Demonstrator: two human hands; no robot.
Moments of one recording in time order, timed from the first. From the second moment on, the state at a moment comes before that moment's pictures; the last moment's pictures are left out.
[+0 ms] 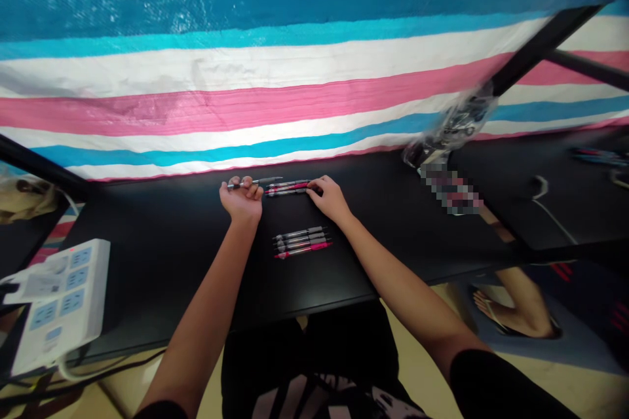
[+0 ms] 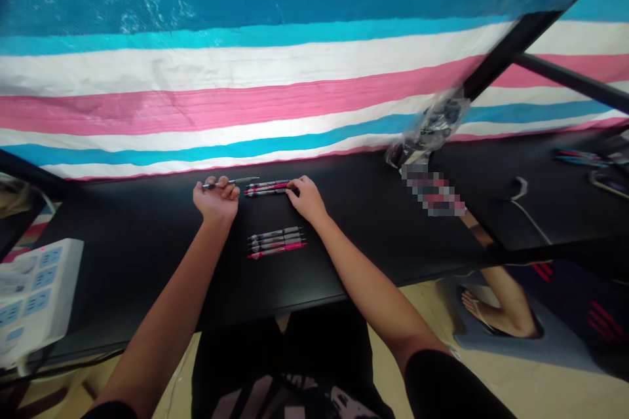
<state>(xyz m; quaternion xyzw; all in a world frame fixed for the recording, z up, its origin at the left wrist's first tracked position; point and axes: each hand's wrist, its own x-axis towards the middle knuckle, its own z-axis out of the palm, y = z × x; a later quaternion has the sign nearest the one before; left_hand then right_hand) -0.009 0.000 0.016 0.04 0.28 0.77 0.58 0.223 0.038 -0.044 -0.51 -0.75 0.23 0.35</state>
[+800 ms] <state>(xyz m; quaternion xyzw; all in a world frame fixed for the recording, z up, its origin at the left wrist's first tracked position) 0.010 -0.009 0.025 0.05 0.23 0.72 0.66 0.218 0.020 -0.020 -0.46 -0.73 0.26 0.44</state>
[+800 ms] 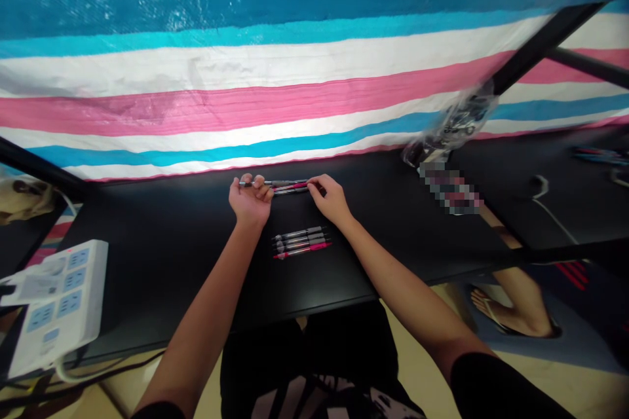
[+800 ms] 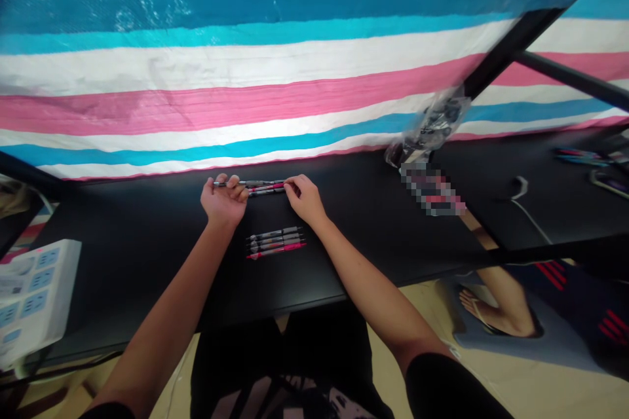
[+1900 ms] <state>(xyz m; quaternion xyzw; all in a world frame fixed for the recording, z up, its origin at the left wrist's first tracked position) -0.019 0.003 0.022 0.55 0.57 0.49 0.38 0.222 0.025 -0.023 -0.46 -0.68 0.30 0.49</state>
